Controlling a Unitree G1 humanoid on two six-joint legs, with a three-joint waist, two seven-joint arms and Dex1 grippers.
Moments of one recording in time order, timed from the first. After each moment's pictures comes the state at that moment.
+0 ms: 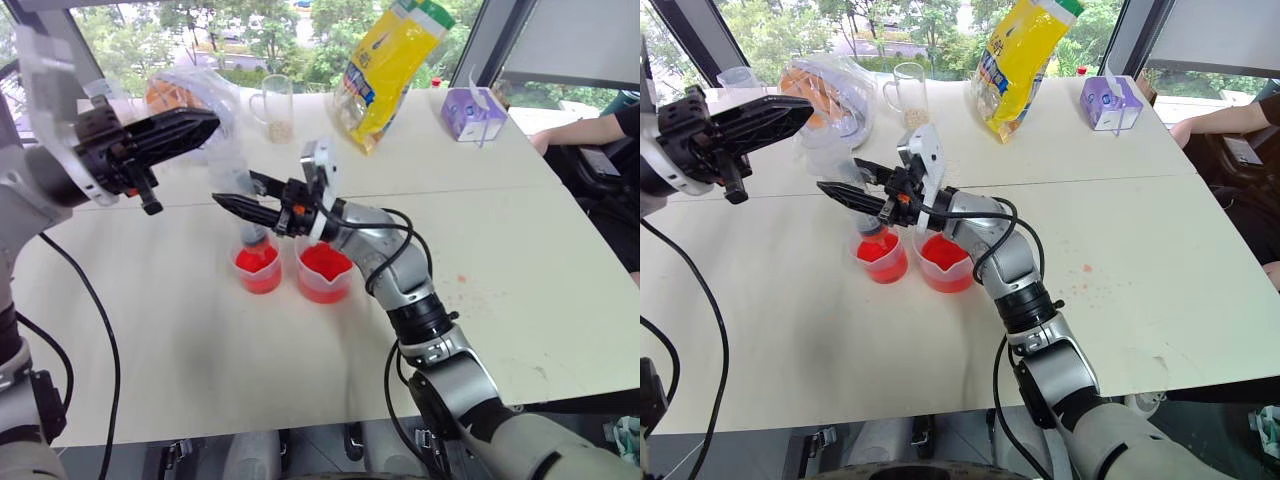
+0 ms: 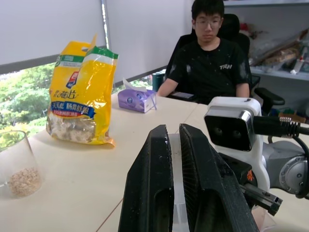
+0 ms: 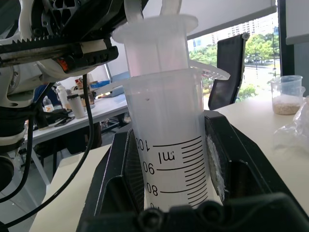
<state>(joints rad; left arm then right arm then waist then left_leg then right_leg) -0.61 0.90 0.38 -0.30 -1.01 0.82 -0.79 -0.80 0.03 0.20 0.17 0.40 0.27 0.81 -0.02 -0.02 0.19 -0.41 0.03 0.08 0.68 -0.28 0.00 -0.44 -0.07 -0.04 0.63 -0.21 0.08</state>
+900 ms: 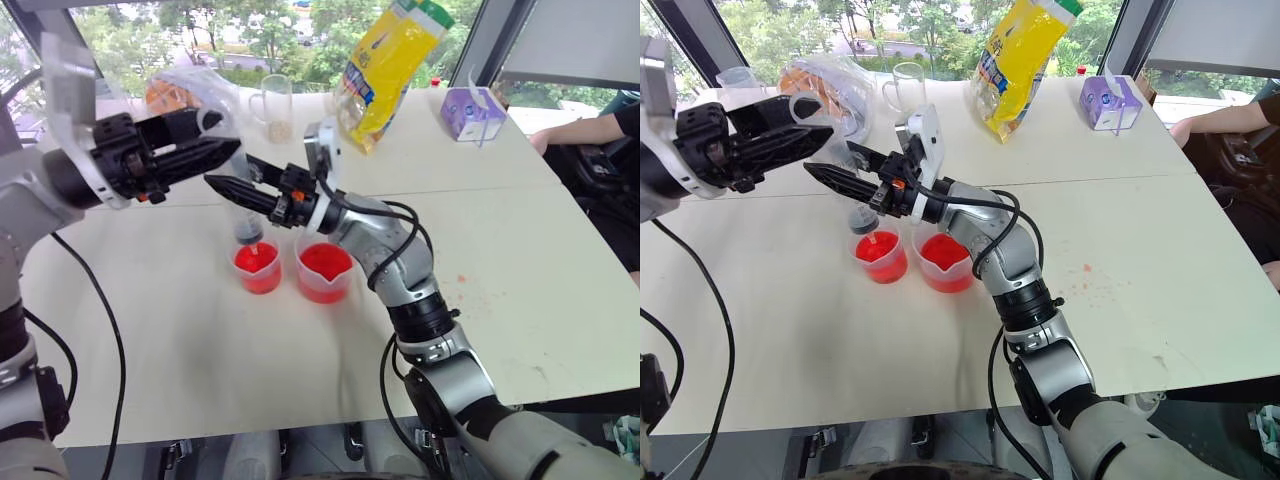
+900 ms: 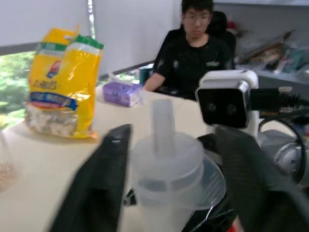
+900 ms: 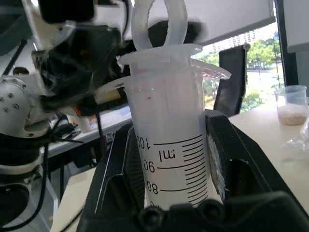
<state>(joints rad) -0.64 0.89 0.33 -0.28 -1.05 0.87 -0.80 -0.81 0.06 0.17 0.06 0.46 0.36 0.76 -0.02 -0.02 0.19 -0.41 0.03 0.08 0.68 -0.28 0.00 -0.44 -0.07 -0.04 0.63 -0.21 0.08</state>
